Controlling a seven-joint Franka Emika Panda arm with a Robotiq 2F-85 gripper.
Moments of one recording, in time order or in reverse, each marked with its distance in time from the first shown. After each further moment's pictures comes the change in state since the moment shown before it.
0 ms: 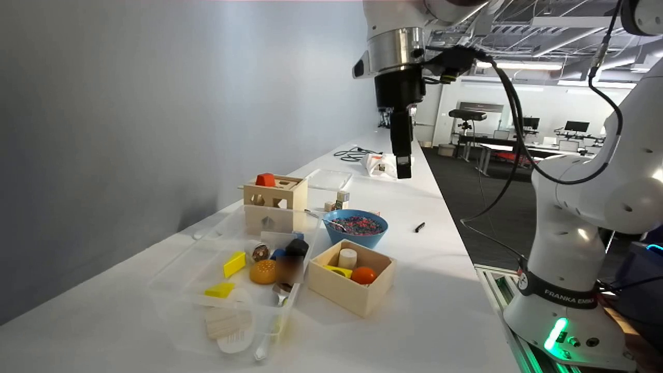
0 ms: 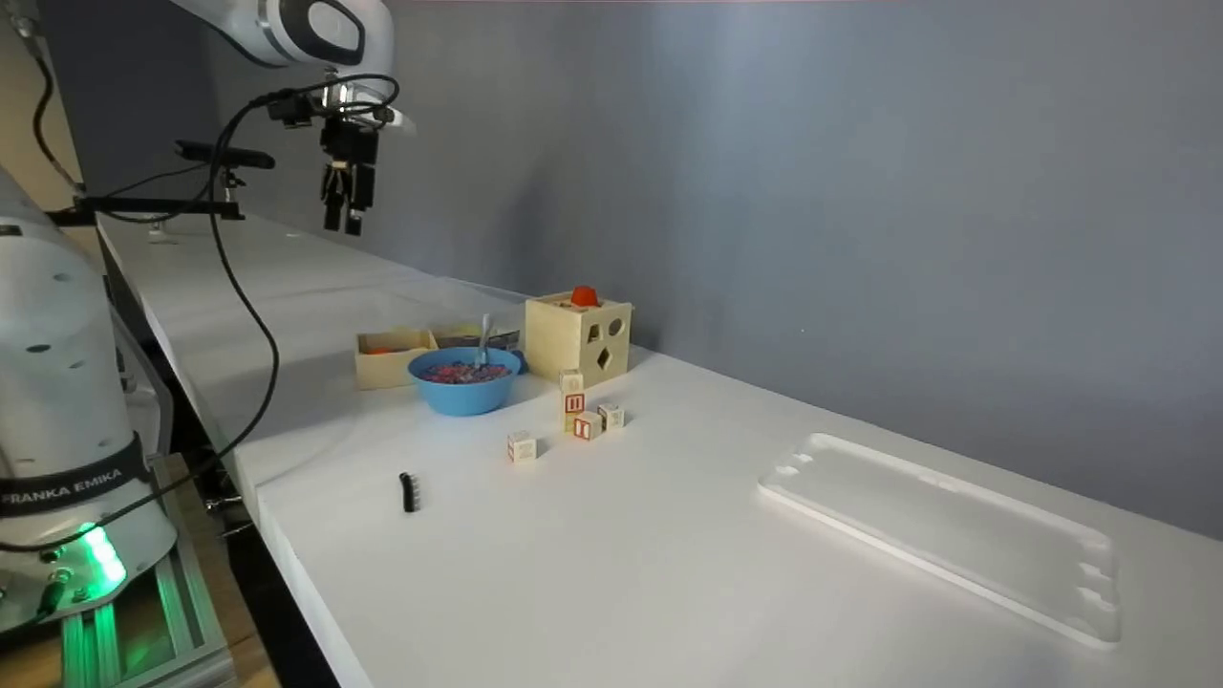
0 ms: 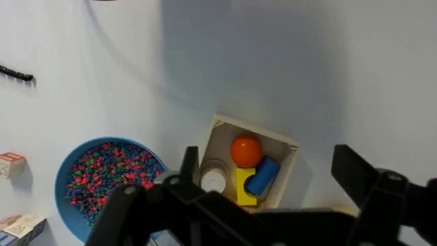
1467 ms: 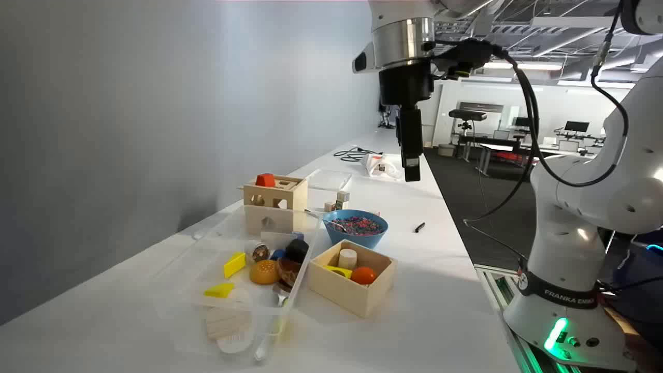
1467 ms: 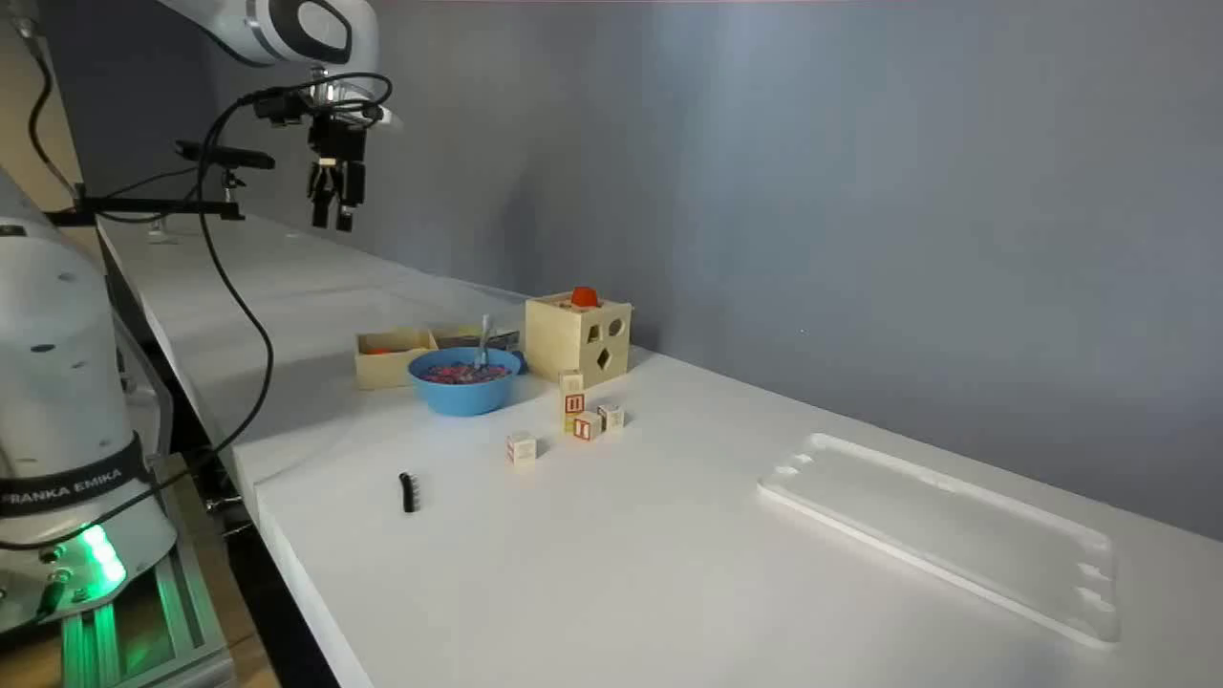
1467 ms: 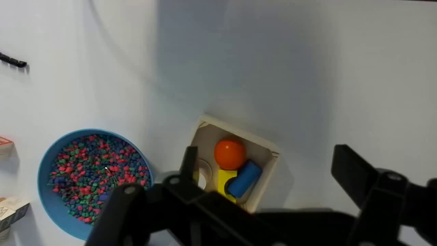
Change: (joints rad) arm 0.028 0.002 0.049 0.018 0.001 -0.009 -0.011
